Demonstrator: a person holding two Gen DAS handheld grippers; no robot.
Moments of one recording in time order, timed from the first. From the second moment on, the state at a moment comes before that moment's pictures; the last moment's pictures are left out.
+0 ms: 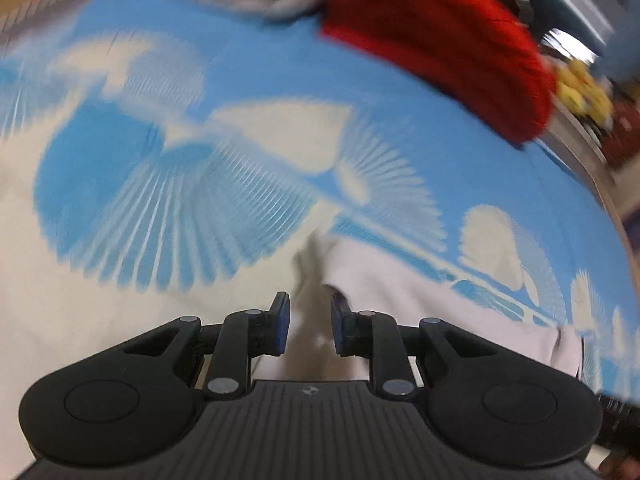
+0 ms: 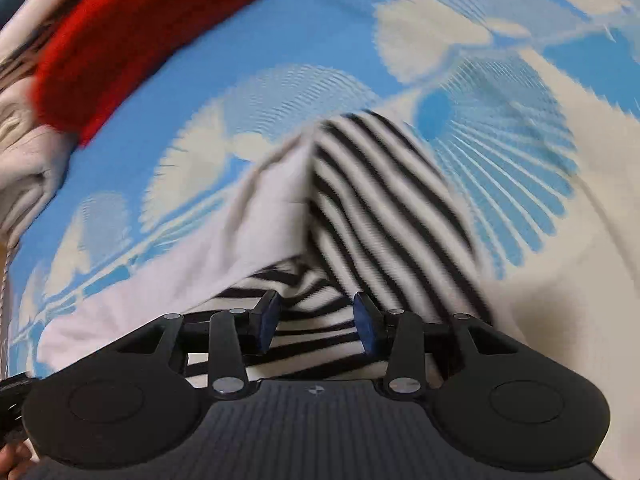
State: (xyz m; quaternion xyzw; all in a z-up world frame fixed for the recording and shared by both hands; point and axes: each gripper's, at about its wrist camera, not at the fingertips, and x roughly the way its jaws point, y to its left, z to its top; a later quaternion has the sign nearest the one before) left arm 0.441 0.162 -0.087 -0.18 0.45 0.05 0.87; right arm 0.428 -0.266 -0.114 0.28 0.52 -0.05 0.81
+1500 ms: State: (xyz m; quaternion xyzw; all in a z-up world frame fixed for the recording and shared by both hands) left arm 0.054 0.103 -0.025 -0.13 0.44 -0.04 0.89; right arm 0.053 -0.302 -0.002 0.21 0.39 -0.09 0.89
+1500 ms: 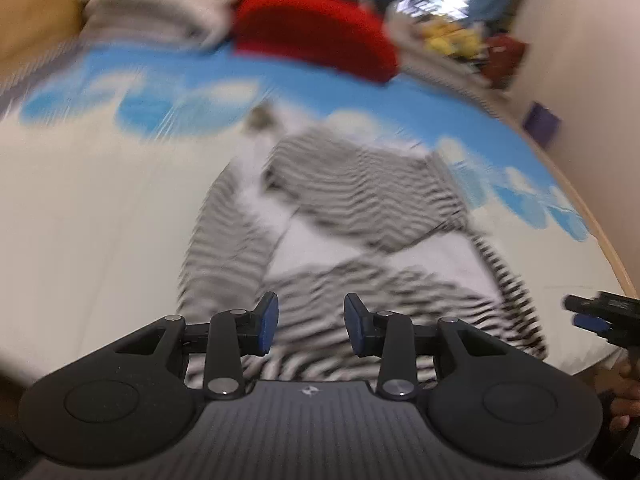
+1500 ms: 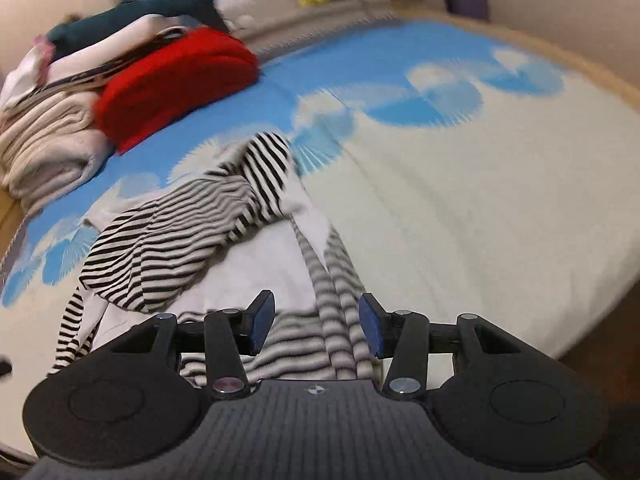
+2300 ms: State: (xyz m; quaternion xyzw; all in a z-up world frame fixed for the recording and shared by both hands) left arm 0.088 0.145 -0.114 -0.21 0.54 0.08 0.81; right arm 0.074 -0.314 -0.084 0.24 0.52 -0.11 0.81
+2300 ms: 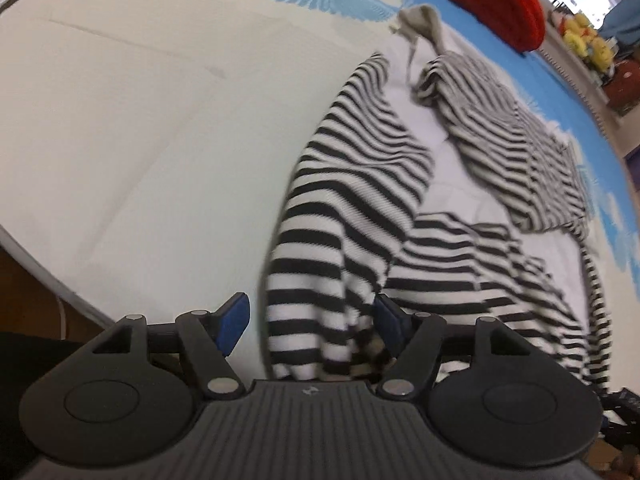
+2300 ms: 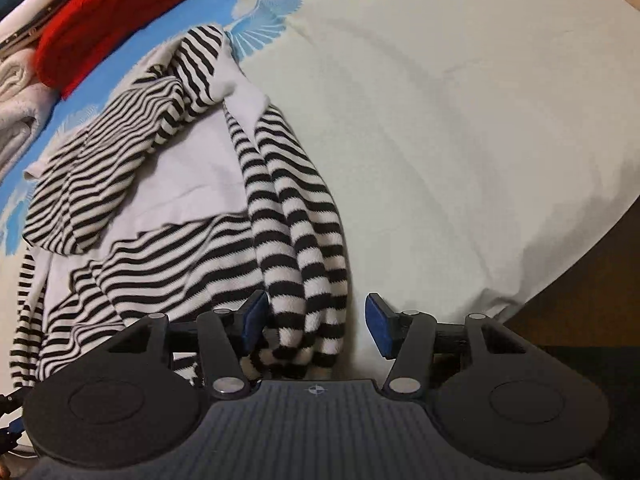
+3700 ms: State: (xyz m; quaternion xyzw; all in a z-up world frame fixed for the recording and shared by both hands) left arm 0.092 0.134 -0.114 -0.18 0.54 0.08 0.82; right arm 0.073 -0.308 -0.085 0.19 0.52 -0.13 0.82
